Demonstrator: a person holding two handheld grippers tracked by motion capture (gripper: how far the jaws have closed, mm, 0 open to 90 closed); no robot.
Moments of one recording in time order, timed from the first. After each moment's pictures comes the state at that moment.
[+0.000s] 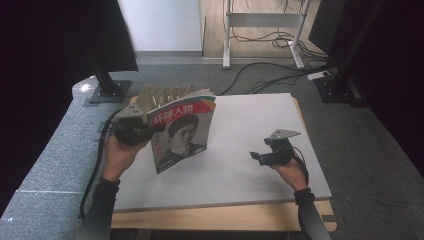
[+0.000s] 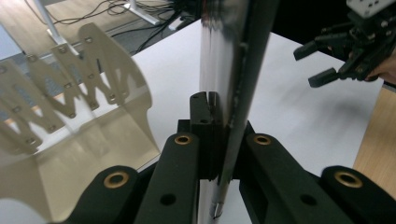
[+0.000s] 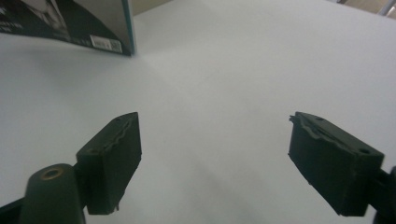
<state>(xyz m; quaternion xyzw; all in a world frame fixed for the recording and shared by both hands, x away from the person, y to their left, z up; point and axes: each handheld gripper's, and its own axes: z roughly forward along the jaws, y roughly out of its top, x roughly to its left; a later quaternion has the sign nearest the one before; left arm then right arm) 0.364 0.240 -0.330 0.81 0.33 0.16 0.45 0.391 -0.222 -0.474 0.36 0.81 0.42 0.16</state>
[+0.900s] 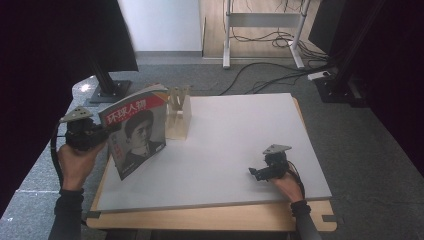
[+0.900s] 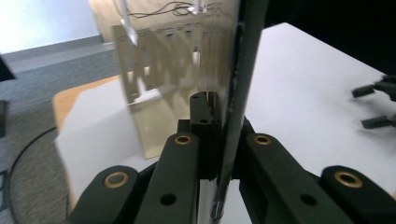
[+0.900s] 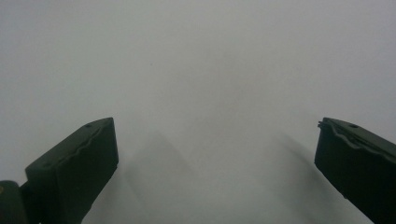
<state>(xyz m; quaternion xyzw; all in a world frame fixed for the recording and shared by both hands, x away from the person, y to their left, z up) 0.338 0.340 -0.318 0.75 0.44 0.22 0.44 0.379 -0.218 -0.533 0.39 0.83 0.37 0.16</state>
